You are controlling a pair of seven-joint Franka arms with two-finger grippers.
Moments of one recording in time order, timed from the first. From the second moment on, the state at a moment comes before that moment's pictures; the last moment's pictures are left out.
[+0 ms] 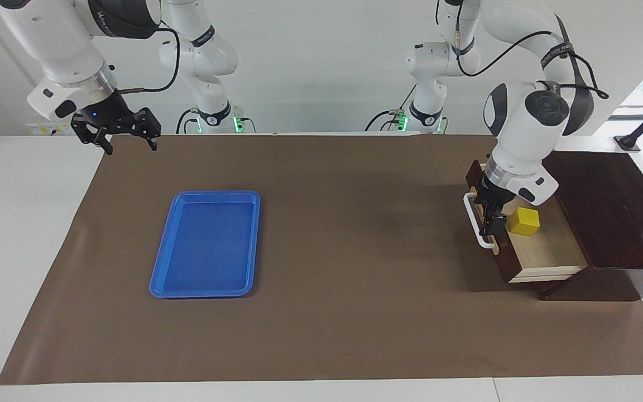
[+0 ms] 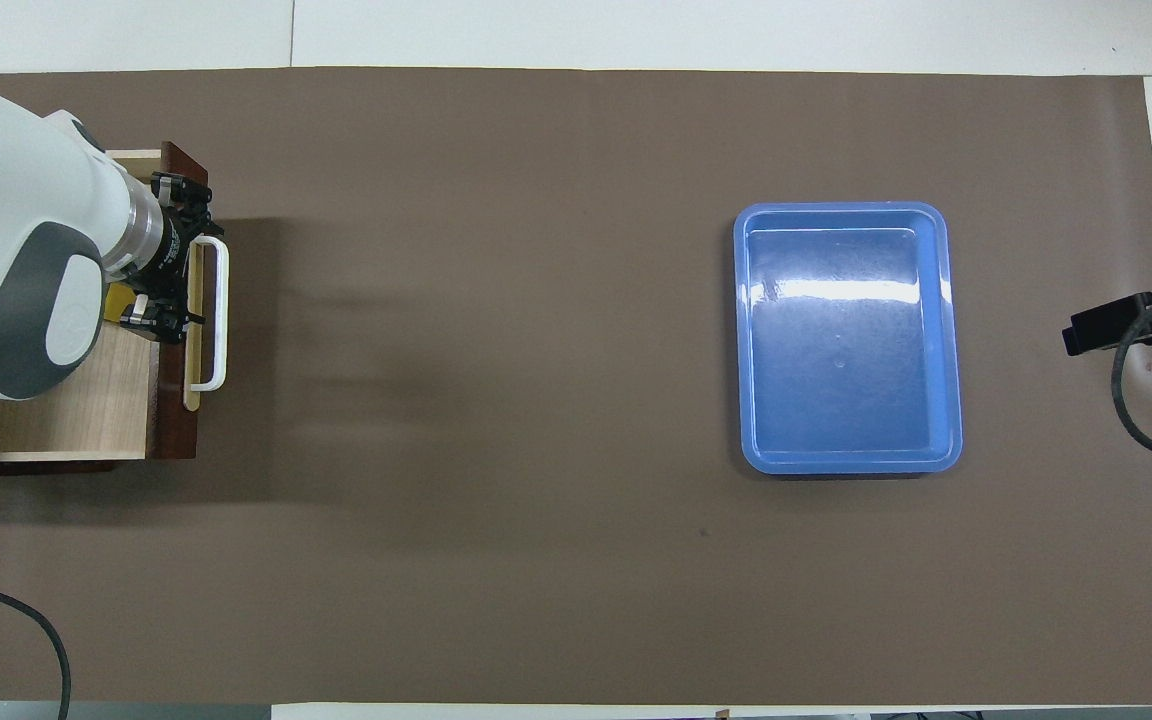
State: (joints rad) left arm -0.07 0.17 -0.10 -1.80 0.12 2.01 -1.58; right arm -0.10 -0.05 0.05 -1.65 -0.01 1.54 -0.17
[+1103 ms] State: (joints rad) left arm 0.17 0.16 -0.11 -1.82 0.20 2.05 -1.20; right arm -0.10 0.01 0.05 -1.57 -0.01 1.43 -0.11
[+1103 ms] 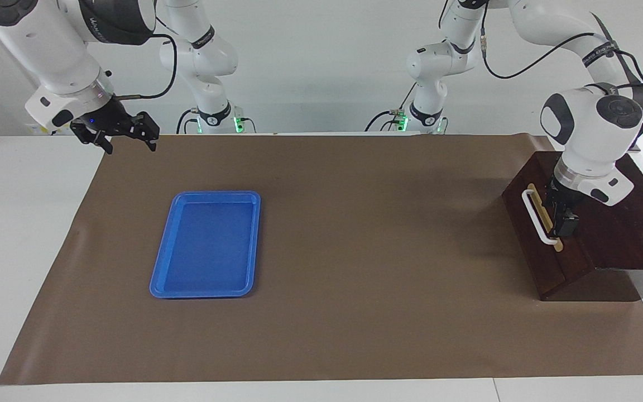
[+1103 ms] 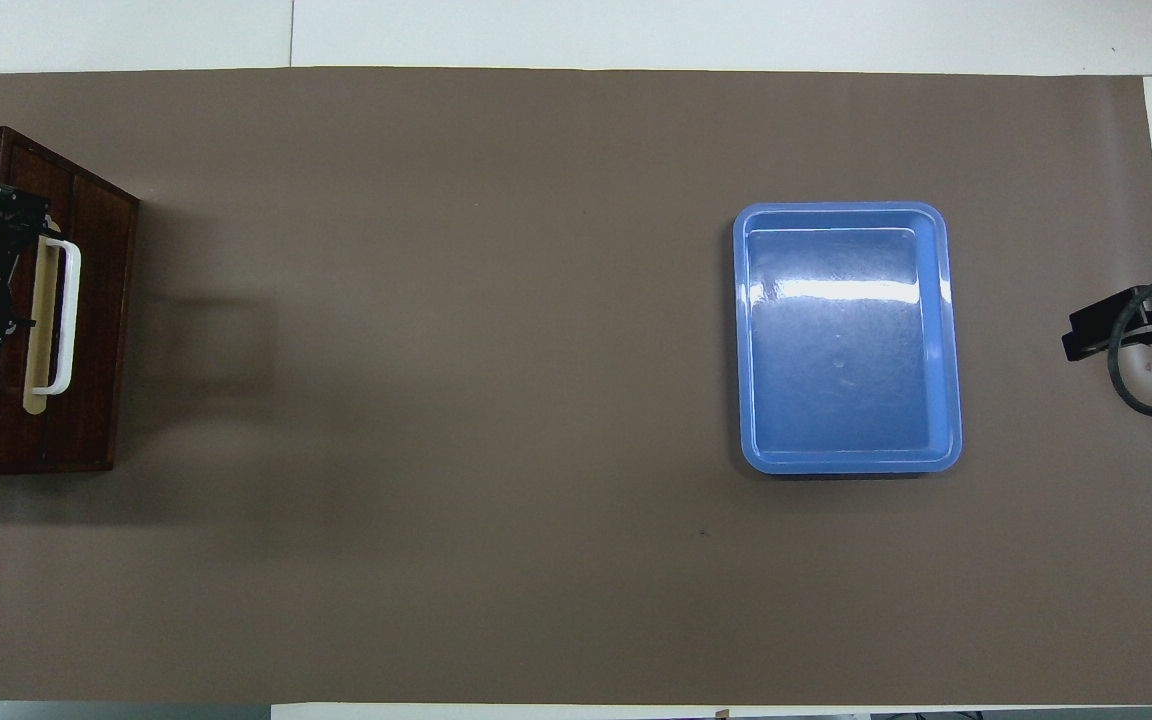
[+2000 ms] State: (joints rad) left arm 0.03 0.00 -0.14 -1.69 -0.03 1.57 -0.34; right arm -0.11 0.01 0.05 -1.57 -0.01 1.43 -0.11
